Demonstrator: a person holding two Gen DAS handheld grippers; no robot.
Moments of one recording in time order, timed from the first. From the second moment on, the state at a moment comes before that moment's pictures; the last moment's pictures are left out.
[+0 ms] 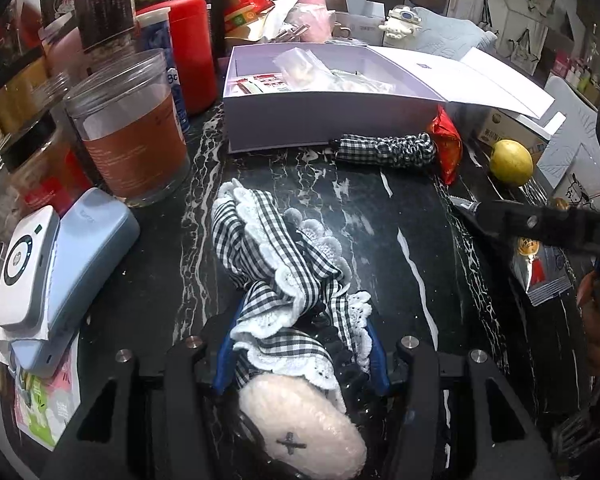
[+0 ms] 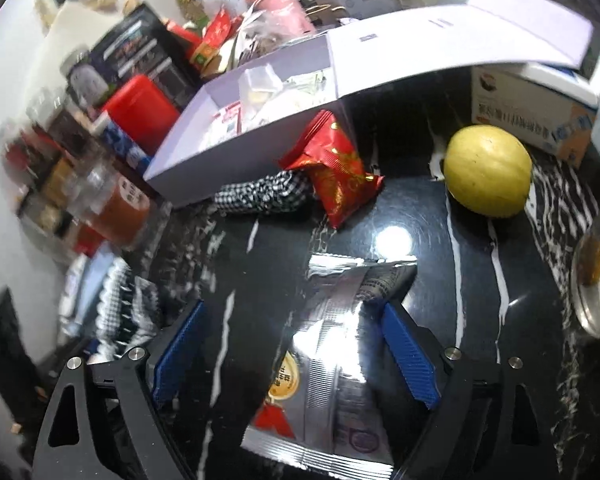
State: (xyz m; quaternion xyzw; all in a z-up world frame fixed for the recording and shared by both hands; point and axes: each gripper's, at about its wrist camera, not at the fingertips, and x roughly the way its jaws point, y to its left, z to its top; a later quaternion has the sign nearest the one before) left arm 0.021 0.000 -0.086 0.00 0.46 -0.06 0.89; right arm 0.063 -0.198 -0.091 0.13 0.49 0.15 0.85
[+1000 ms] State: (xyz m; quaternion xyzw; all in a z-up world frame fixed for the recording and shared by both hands) left arm 0.023 -0.006 -0.067 -0.05 0.44 -0.12 0.89; right arm 0.018 -0.202 -0.082 0.05 0.46 0.13 0.88
